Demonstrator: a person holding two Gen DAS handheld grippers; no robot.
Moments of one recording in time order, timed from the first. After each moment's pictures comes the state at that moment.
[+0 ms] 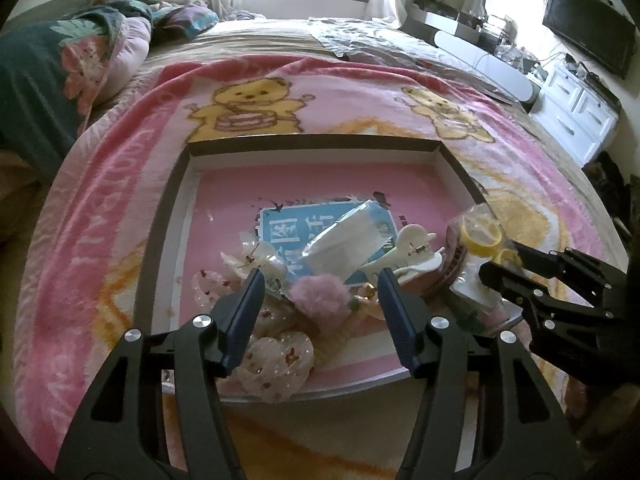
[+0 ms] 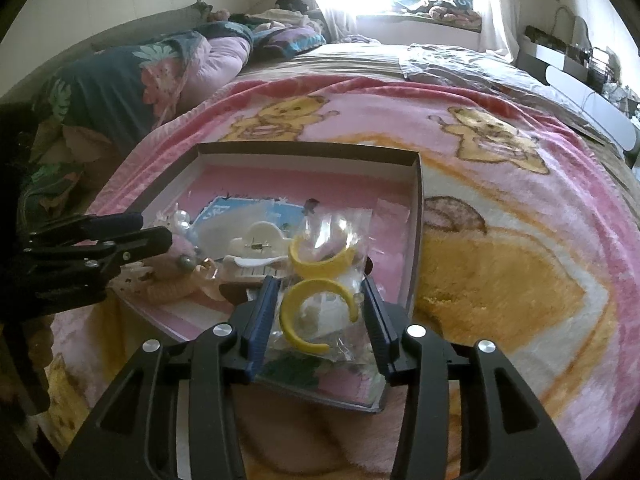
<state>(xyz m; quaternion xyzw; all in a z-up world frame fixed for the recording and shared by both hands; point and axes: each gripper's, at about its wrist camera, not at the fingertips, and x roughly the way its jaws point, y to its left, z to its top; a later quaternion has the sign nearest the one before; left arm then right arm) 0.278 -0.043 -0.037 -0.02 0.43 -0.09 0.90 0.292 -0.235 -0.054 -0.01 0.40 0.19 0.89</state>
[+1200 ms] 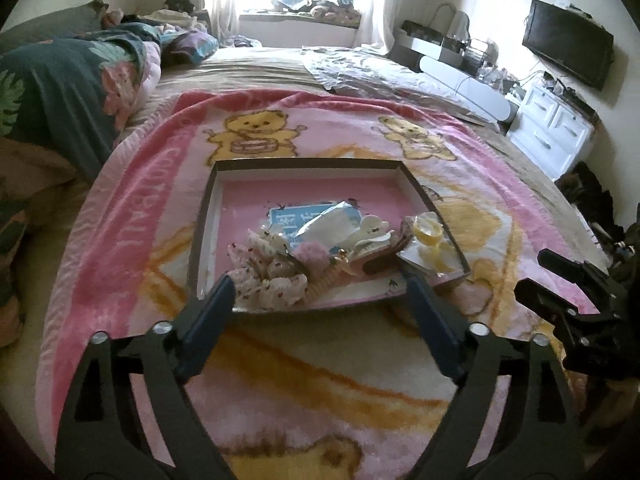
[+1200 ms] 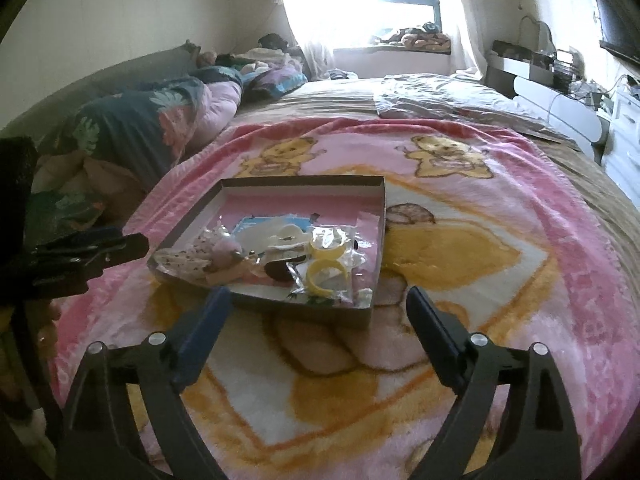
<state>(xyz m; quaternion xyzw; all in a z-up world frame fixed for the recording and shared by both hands) 0.190 -0.024 0.022 -0.03 0.39 -0.11 0.91 0.184 -0.265 0.009 0.03 0.35 0.15 0.92</state>
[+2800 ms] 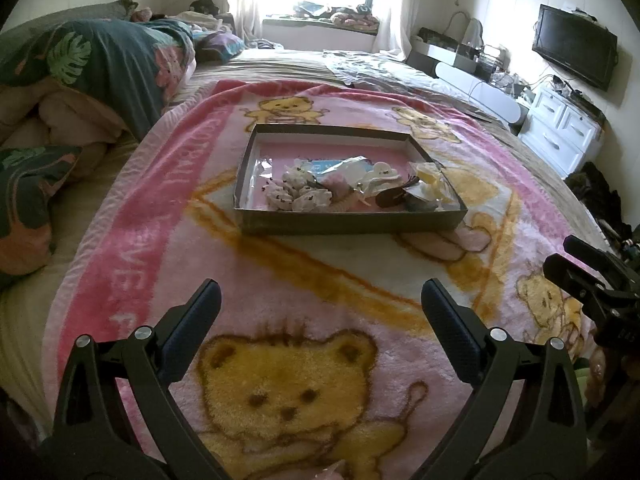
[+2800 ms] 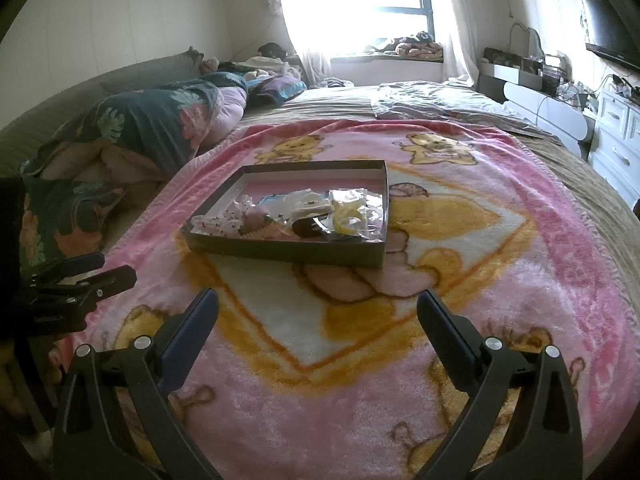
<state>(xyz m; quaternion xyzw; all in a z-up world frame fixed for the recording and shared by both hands) 0.090 -0.002 0.001 -0.04 0.38 -0.07 0.92 0.097 -0.255 0.004 0.02 0.33 0.14 0.93</state>
